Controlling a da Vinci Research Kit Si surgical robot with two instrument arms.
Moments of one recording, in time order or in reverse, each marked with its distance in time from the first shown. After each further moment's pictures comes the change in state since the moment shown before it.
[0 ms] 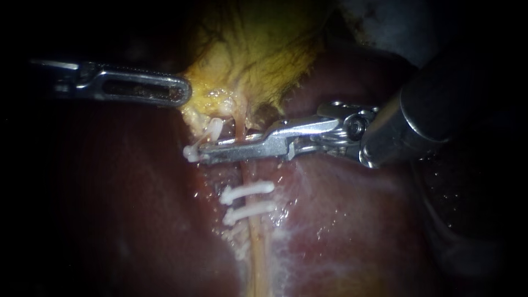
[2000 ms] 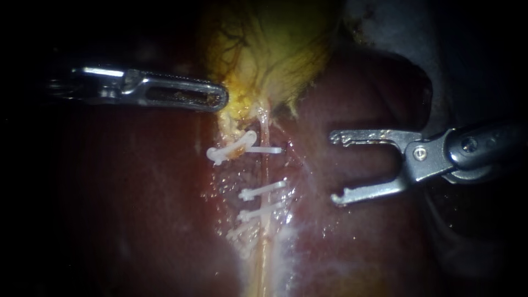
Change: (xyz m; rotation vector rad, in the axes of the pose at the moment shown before) right arm -0.002 -0.009 -0.015 -0.225 -0.183 -1.017; left arm 0.003 0.003 0.007 0.004 -0.004 0.020
